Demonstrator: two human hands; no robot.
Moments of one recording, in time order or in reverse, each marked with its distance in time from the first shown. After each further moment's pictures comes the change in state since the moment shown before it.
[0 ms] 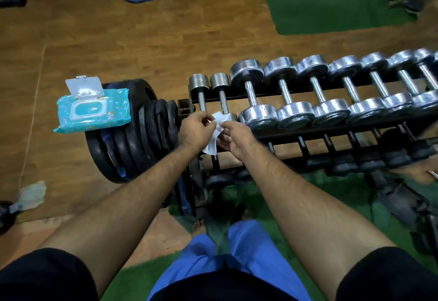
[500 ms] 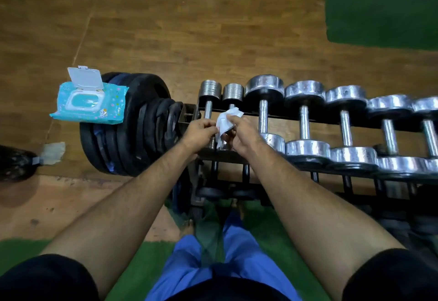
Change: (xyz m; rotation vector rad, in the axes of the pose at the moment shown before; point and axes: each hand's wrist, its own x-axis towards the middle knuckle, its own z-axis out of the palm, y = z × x) left_hand 0.065 0.013 0.046 -0.511 -0.074 -0.457; right_hand 0.087 -0.075 -0.007 -0.019 -0.164 0.052
